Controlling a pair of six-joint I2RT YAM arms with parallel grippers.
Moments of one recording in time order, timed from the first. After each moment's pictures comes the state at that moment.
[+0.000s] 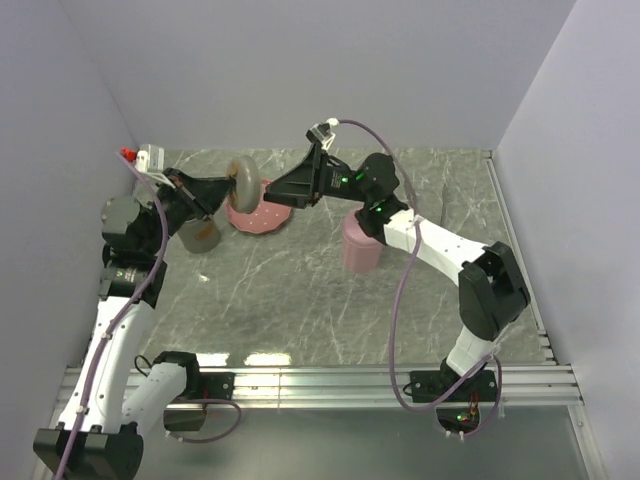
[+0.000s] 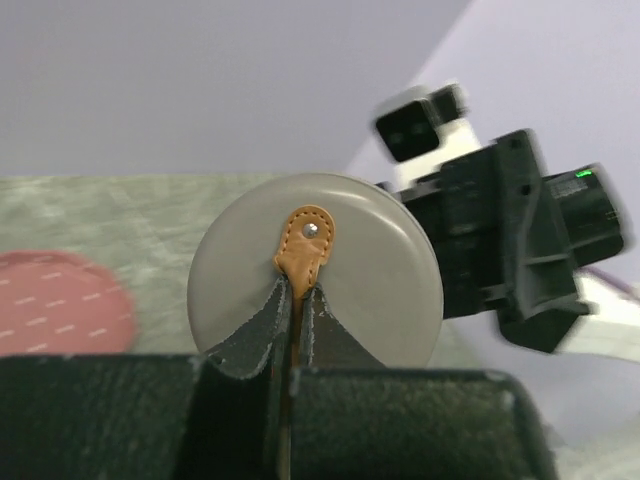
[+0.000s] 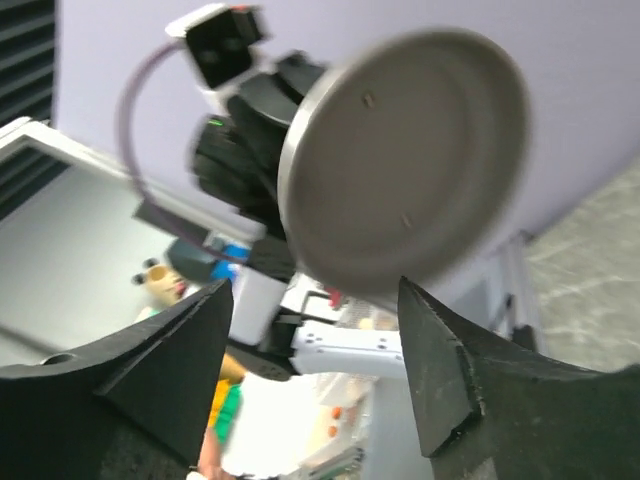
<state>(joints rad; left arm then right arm) -0.08 0.84 0.91 0.12 0.54 -0.64 0.65 1.72 1.31 0.83 -0.86 1.47</state>
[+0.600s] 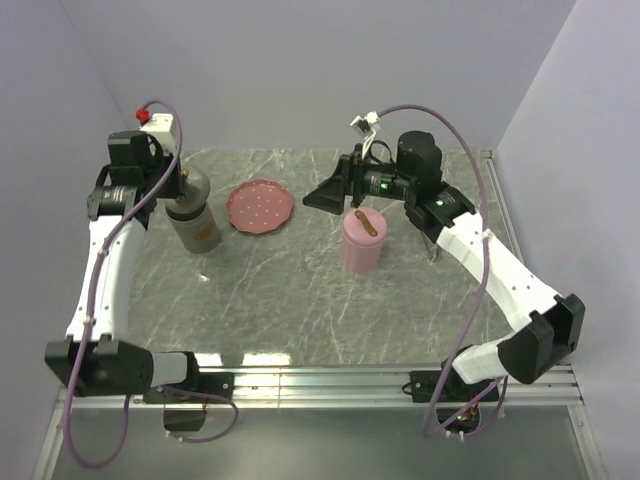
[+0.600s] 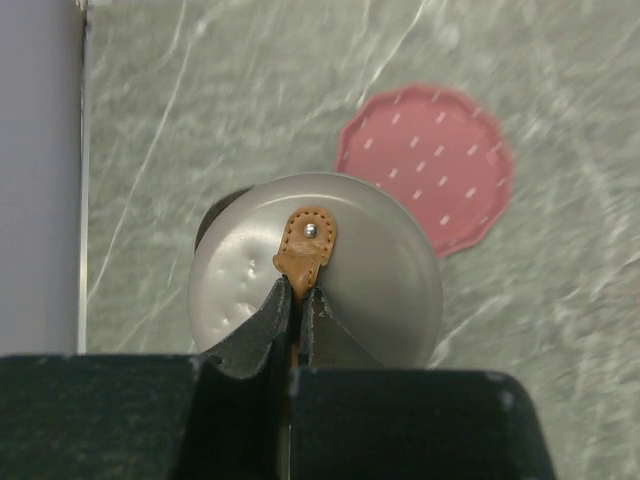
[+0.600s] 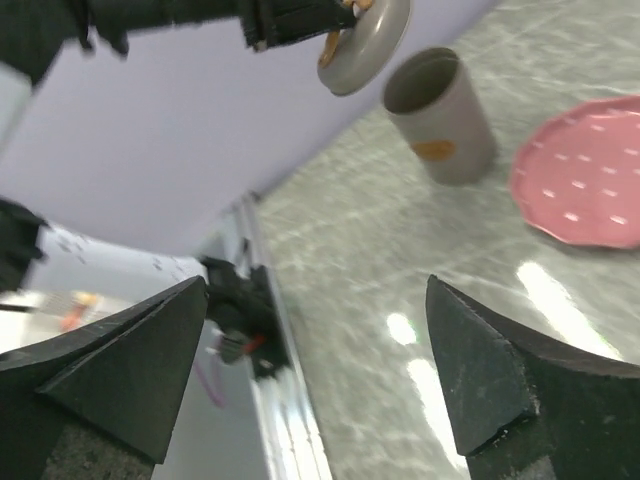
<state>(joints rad) 0.04 1.27 1.44 -0.67 0.09 0.02 0.53 1.41 1.40 -0.13 -0.75 0.49</state>
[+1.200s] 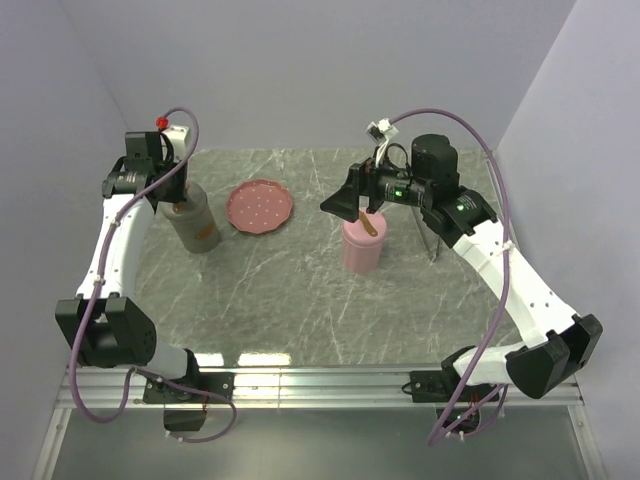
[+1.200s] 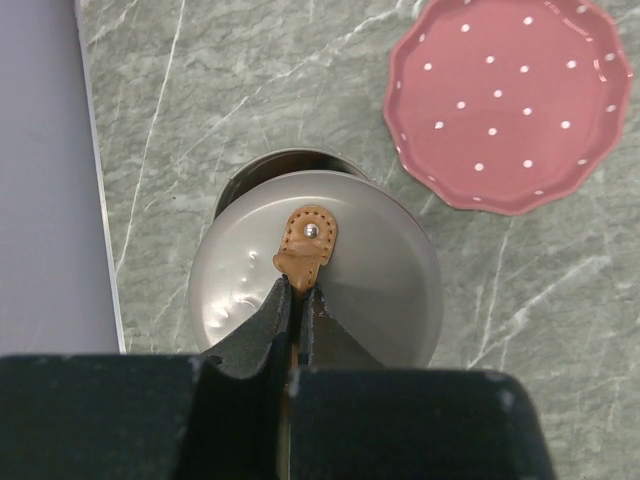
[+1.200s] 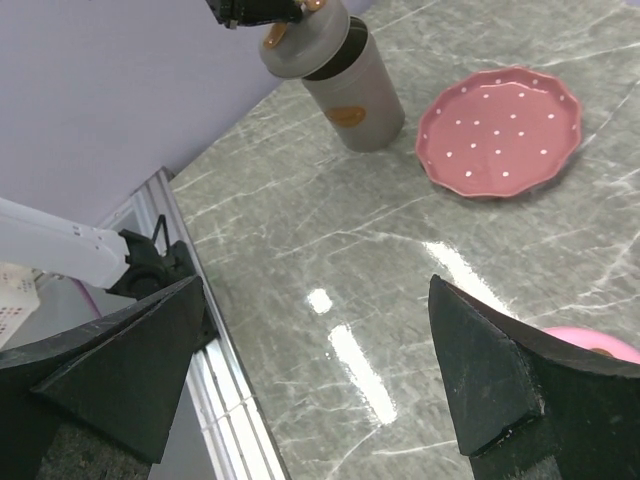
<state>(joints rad) 0.05 1.45 1.46 -0.74 0.03 0.17 0.49 1.31 1.42 -0.39 -0.62 0.26</state>
